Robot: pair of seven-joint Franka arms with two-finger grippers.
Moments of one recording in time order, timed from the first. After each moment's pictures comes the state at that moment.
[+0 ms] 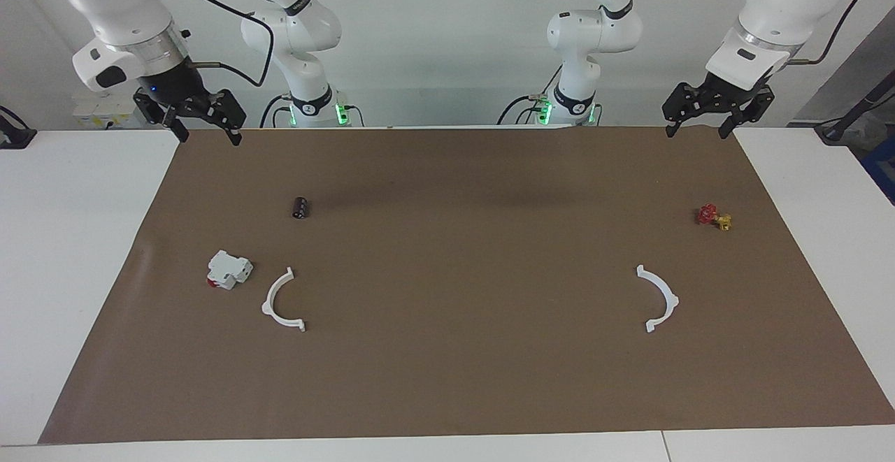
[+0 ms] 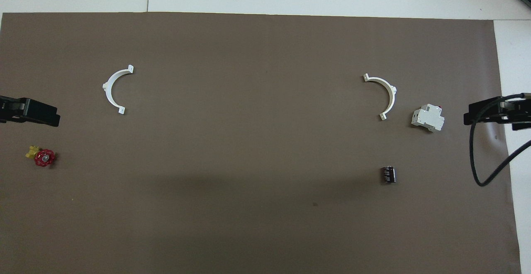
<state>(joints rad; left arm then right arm) -0.09 -0.03 0.02 -1.55 0.02 1.48 0.07 0.05 -0.06 -0.08 -1.62 0.01 1.54 0.10</state>
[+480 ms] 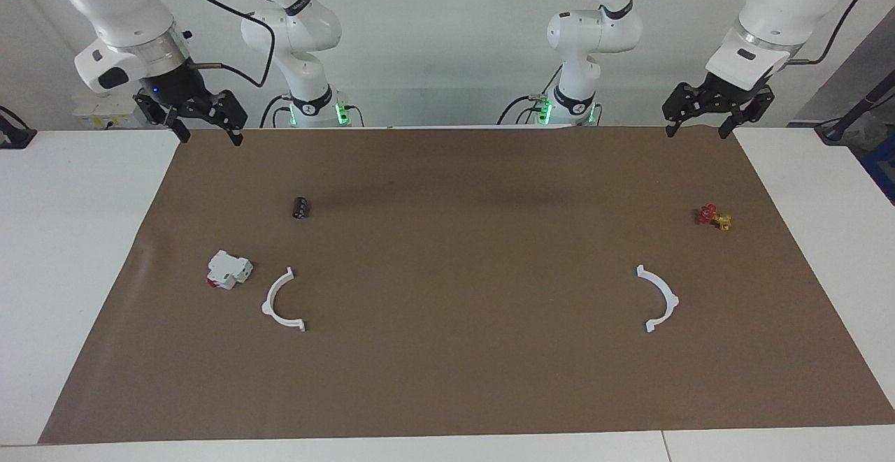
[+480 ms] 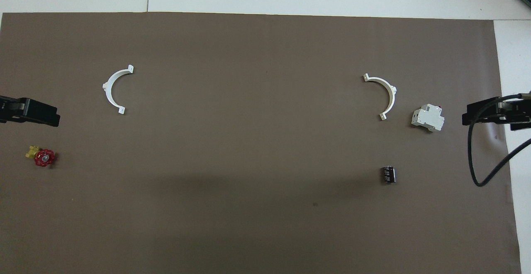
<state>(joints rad) -0.09 -0.03 0.02 -1.55 0.02 1.48 0.07 0.05 -0.06 -0.08 -1.63 0.01 1.55 0.10</state>
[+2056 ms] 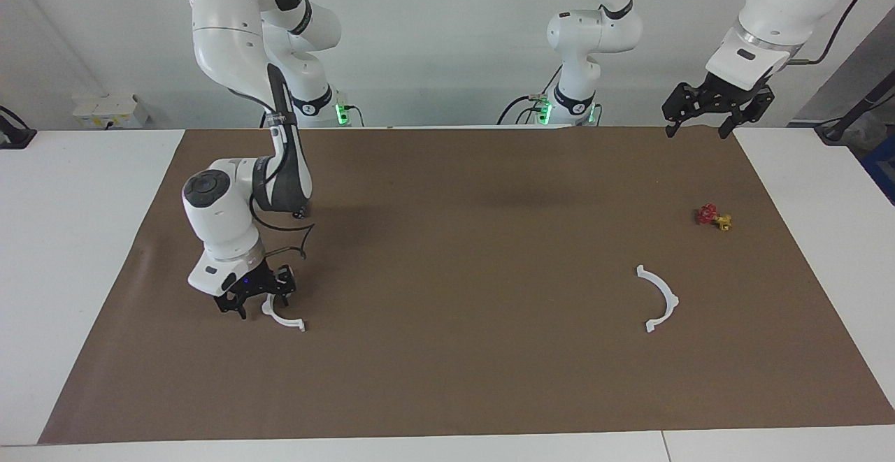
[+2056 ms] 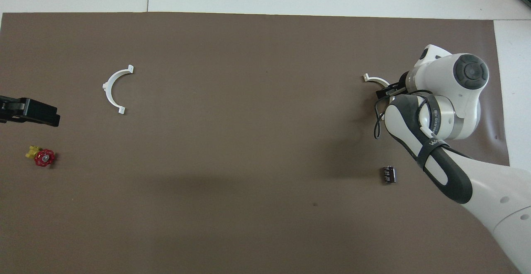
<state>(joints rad) -0.09 -0.03 0.02 -1.55 0.02 1.48 0.07 0.07 0.47 -0.08 -1.84 0.01 2.50 -0.35</state>
